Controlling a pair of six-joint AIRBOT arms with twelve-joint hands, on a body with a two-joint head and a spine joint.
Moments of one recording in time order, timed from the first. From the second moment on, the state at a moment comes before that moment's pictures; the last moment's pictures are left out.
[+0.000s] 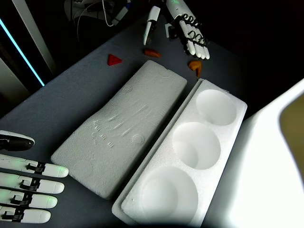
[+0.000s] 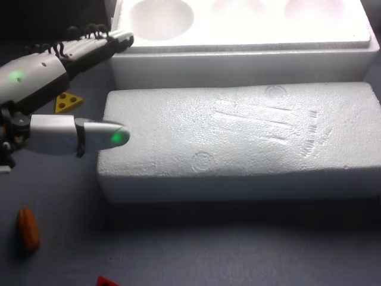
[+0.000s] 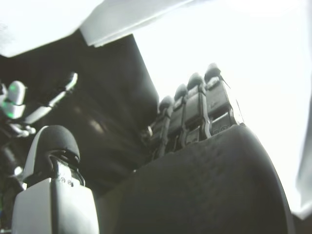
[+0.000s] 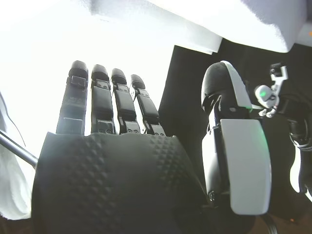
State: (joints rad) left arm 0.77 -0.92 1.18 0.08 -0.96 0.35; right arm -1.03 -0.70 0.90 0.36 1.18 -0.79
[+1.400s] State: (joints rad) left arm 1.03 -0.89 1.12 -0.13 -0.93 0.45; right arm -1.05 -0.81 0.96 0.45 1.06 -0.79
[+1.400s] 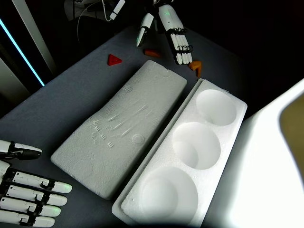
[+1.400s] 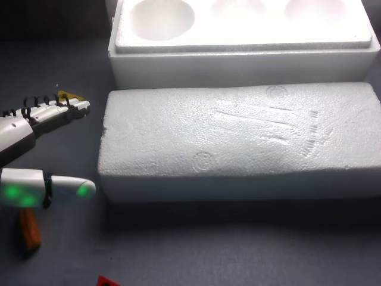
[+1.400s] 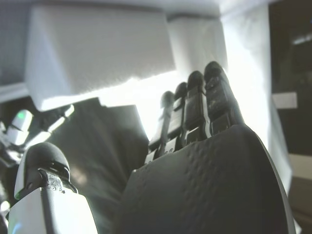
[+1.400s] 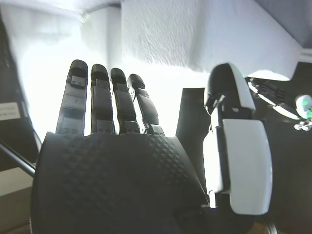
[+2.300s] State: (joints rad) left arm 0.99 -0.96 1.15 -0.17 -0.86 0.50; right arm -1.01 -0.89 1.01 0.48 1.02 -0.77
